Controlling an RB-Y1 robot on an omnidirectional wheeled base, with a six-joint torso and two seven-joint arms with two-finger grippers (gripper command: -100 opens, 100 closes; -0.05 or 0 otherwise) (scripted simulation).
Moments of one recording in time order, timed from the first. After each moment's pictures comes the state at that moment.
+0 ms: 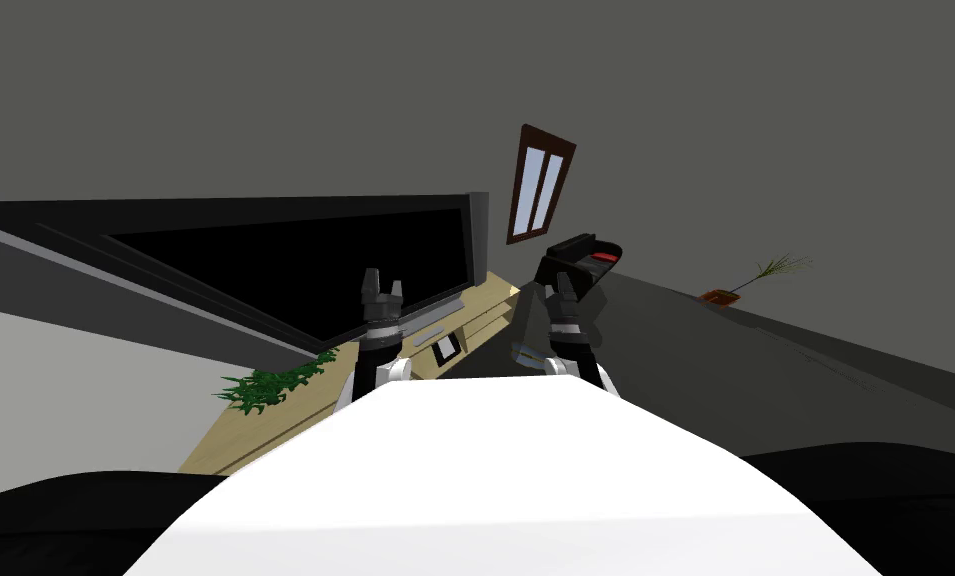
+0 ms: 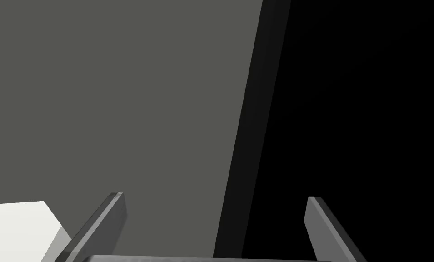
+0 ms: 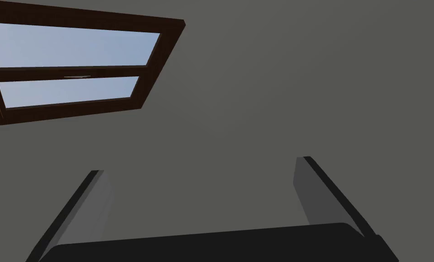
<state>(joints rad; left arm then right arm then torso) 0.46 0.04 0.01 -2.27 -0.07 -0.47 -0.01 0.50 -0.04 0.04 -2.21 0.02 -0.39 0.10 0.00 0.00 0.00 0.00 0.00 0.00</state>
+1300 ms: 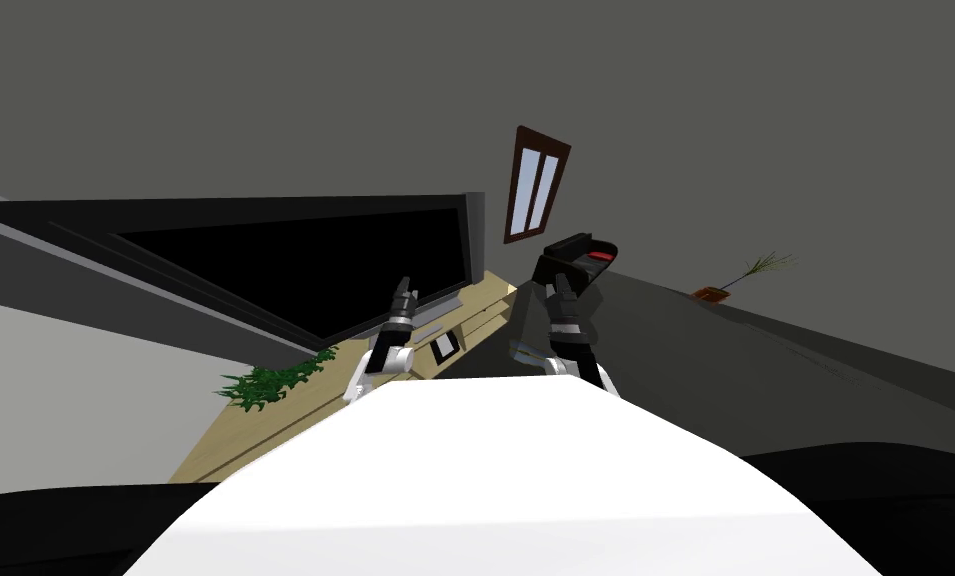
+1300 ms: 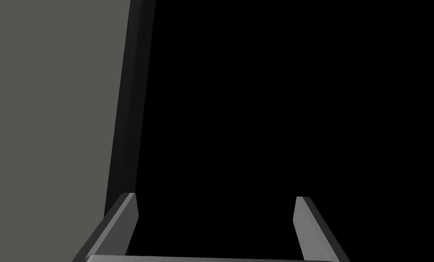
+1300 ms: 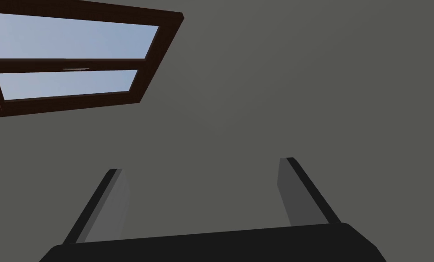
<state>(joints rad) 0.30 0.16 0.02 -2.07 0.00 -0.15 0.01 0.50 -0.04 0.04 -2.21 0.02 -0.39 0.10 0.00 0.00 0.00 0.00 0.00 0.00</state>
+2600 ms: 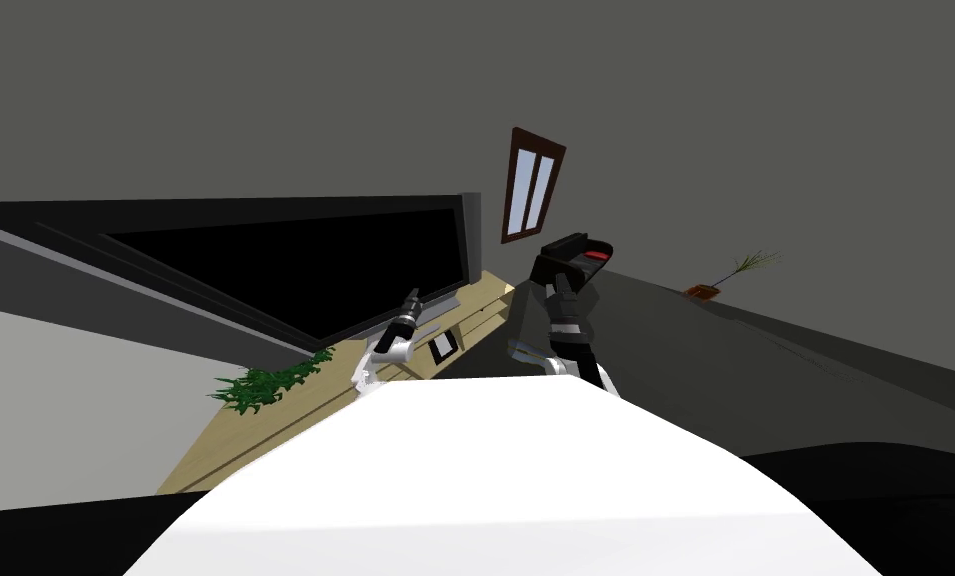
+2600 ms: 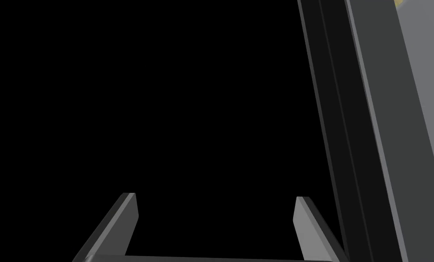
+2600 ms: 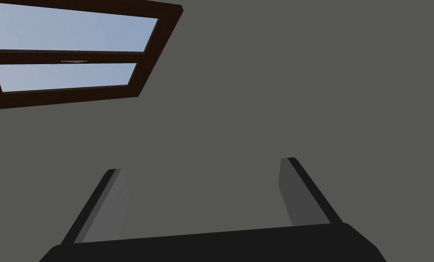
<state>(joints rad) 0.18 0.23 0.04 -1.90 0.06 0.18 0.03 0.50 -0.04 0.04 -2.21 0.02 -0.39 0.10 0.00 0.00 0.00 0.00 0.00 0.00</state>
